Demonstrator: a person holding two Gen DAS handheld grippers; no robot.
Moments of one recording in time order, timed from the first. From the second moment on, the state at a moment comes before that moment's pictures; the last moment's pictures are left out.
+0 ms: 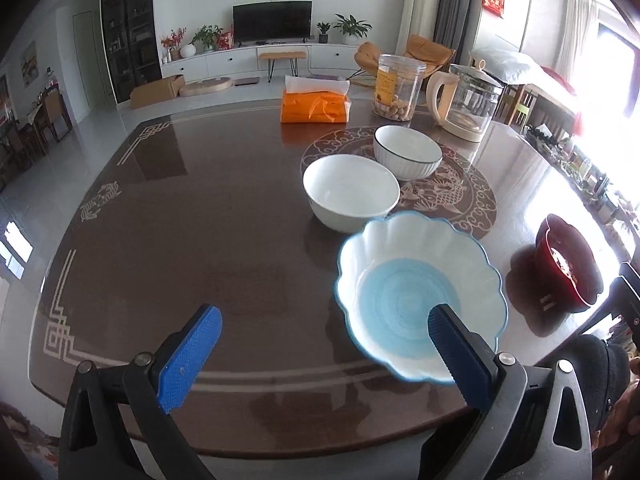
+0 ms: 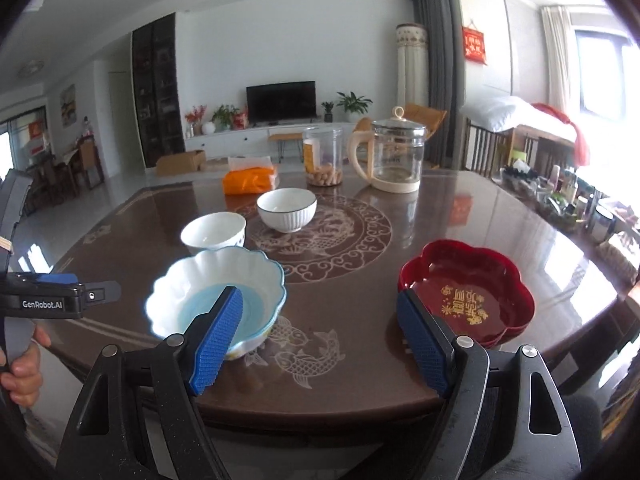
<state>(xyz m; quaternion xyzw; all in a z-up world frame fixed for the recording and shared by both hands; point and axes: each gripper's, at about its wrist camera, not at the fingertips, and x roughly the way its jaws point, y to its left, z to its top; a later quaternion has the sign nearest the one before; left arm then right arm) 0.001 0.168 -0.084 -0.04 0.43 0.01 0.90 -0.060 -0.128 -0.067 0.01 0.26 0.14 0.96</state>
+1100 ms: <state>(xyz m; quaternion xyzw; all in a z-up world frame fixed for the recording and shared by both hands) 0.339 0.118 -0.162 -0.10 0.61 -0.06 0.79 0.314 -0.085 -0.155 0.16 0.58 0.20 0.77</state>
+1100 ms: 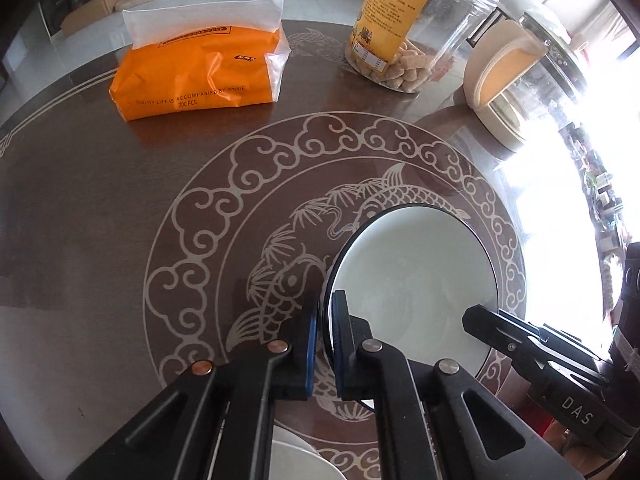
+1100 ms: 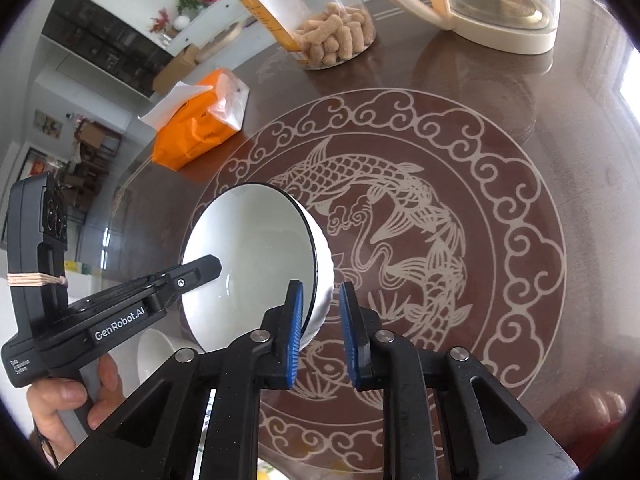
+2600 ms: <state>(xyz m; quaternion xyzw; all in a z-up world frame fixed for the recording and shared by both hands) 0.069 0.134 -0.139 -0.10 0.55 -0.03 0.83 0.088 -0.064 -0.140 0.14 0.59 0.25 0.75</state>
